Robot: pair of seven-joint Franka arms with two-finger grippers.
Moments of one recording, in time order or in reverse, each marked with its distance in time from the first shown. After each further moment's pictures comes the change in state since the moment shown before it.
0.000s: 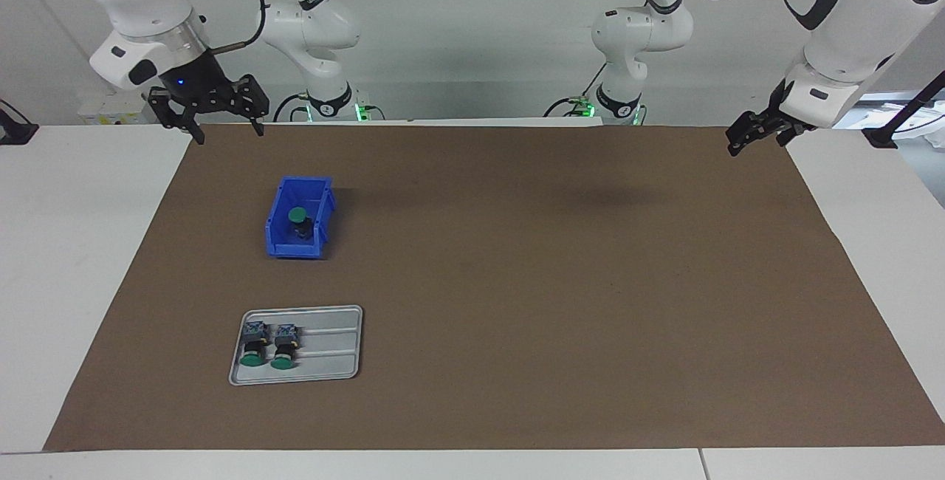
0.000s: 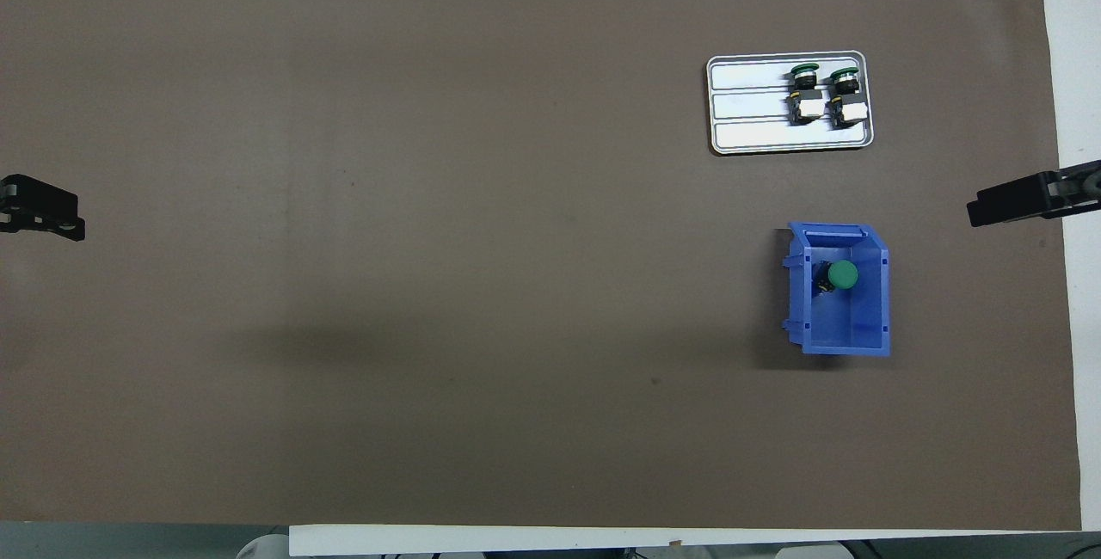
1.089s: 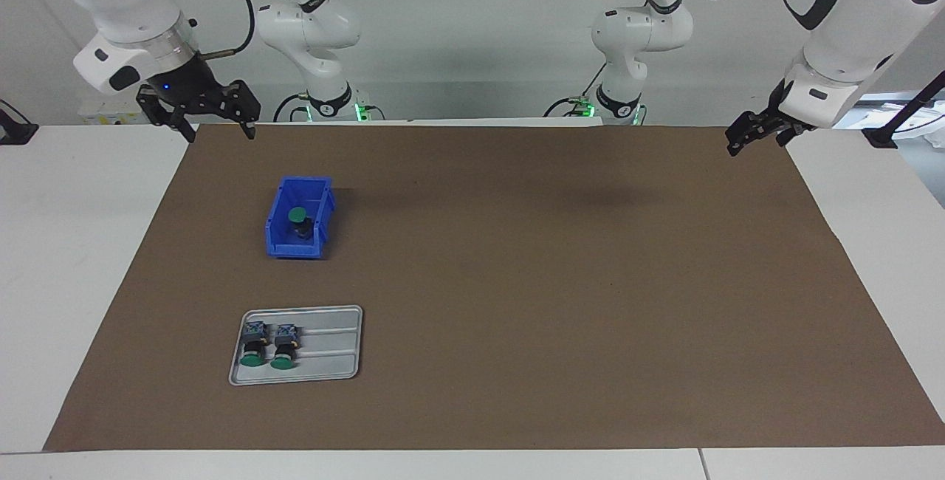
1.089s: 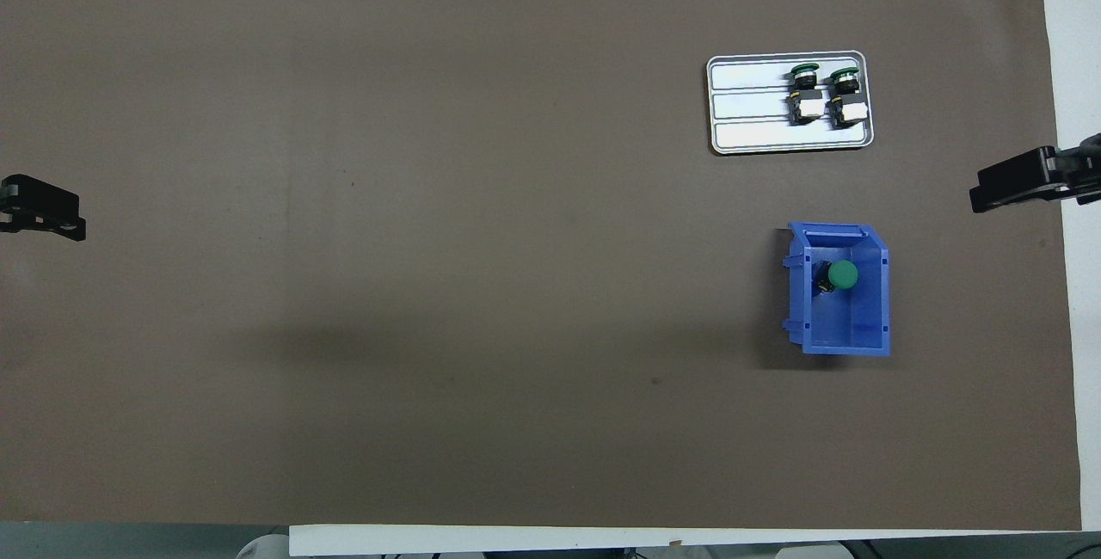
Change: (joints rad) left arm 0.000 0.000 -0.002 0.000 0.000 0.000 0.000; right arm 0.080 0.062 -0.050 0.079 -0.024 -0.055 0.075
